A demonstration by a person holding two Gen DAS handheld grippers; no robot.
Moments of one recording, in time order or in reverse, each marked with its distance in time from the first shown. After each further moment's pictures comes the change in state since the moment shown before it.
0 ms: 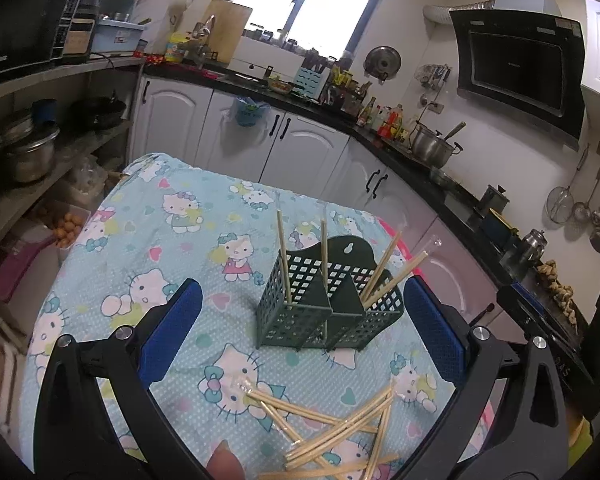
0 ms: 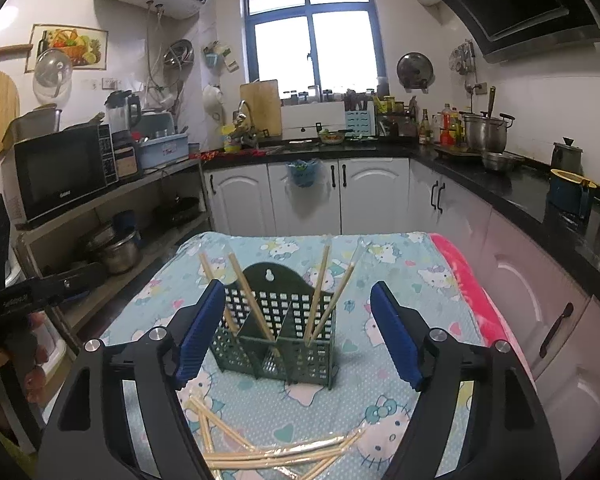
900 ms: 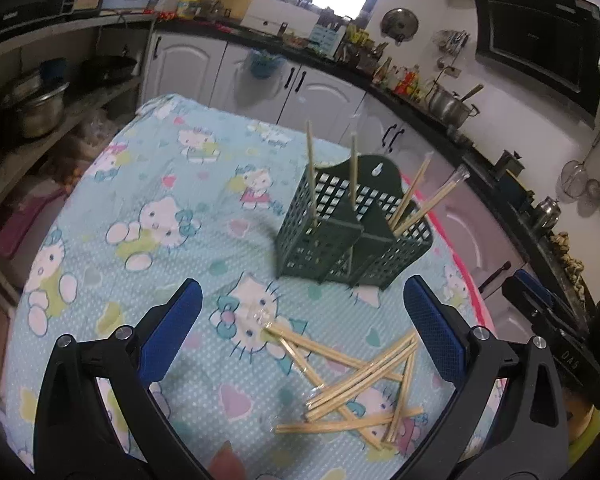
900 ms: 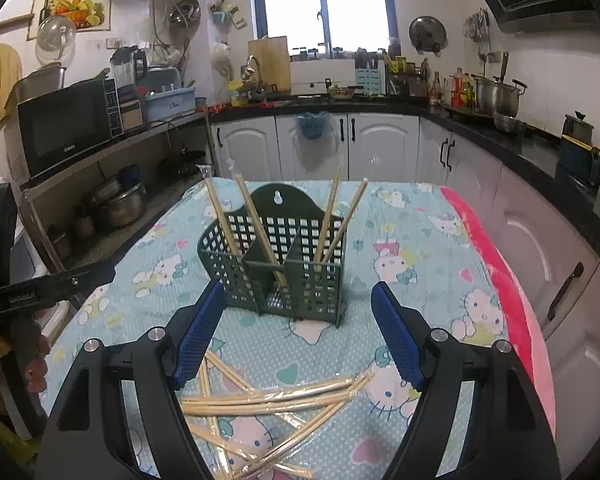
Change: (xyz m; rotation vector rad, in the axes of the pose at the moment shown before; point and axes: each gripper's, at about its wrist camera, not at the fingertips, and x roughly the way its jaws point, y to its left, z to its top) left arm 0.014 0.022 -0.058 -0.031 0.156 0.039; right arm 0.008 0.006 -0.049 -0.024 0.158 0.022
